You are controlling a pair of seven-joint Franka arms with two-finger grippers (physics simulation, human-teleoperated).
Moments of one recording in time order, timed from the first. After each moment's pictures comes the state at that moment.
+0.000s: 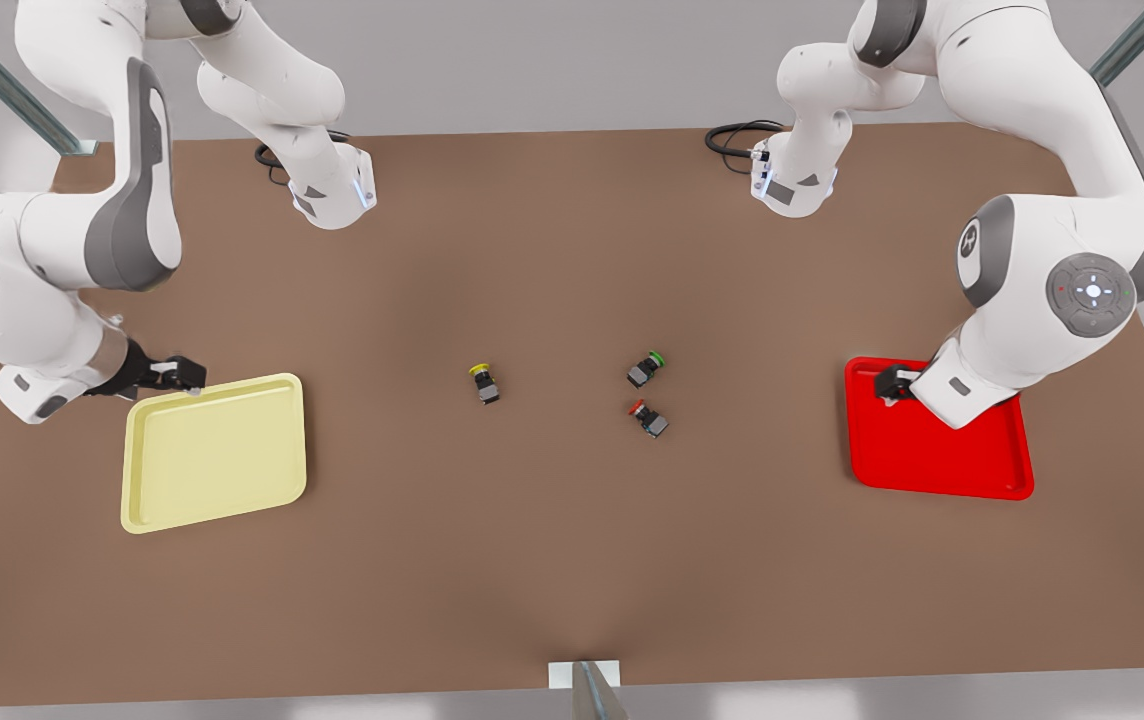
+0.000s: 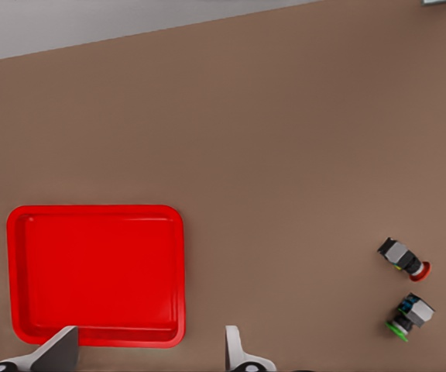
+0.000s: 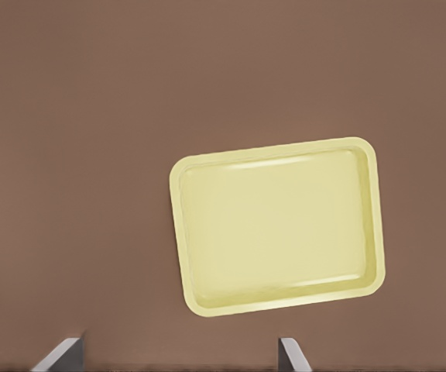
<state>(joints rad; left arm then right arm) -0.09 0.39 -0.06 -1.20 0.11 1.53 -0.01 -0.17 0.19 0.14 -1.52 -0.07 1.64 -0.06</state>
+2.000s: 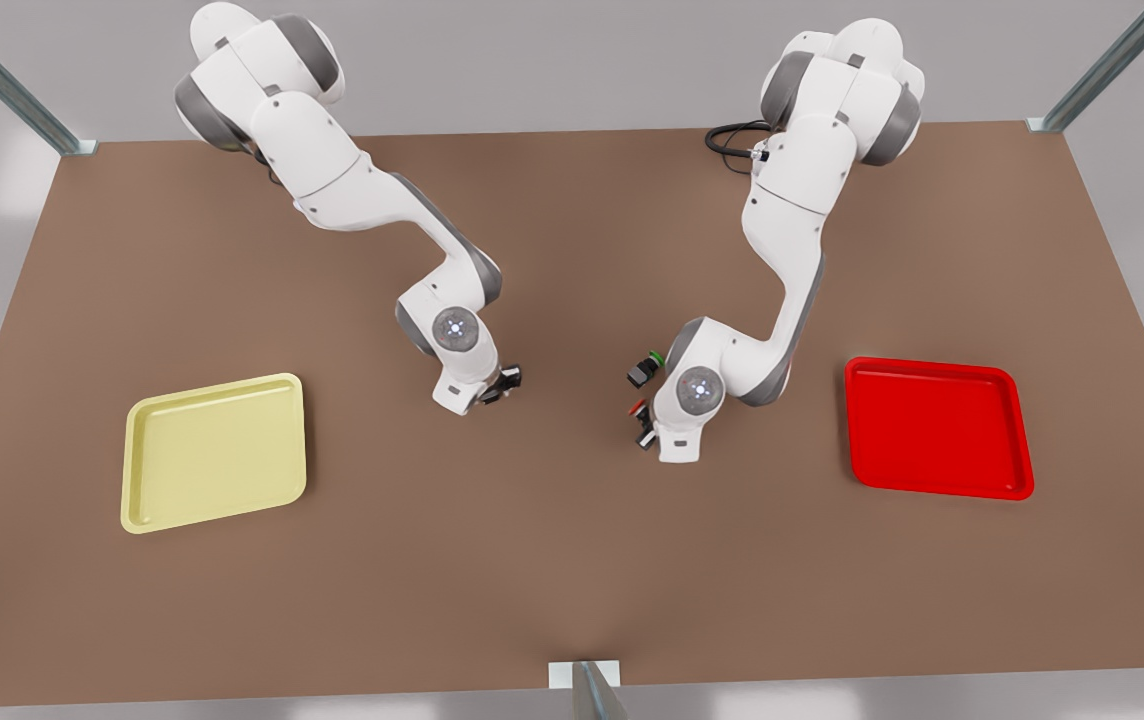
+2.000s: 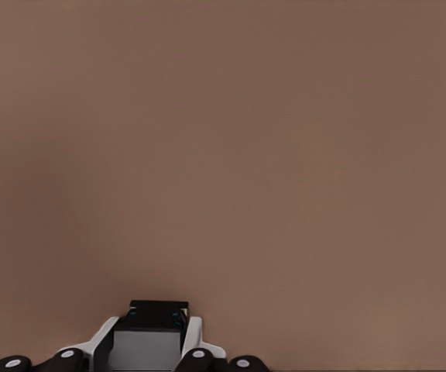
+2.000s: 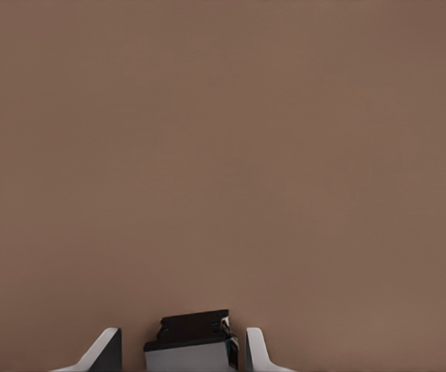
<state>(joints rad) -0.50 0.75 -0.05 -1.64 -0.11 2.30 -1.24 0.39 0.58 0.25 -1.97 -0.13 2.52 0.49</state>
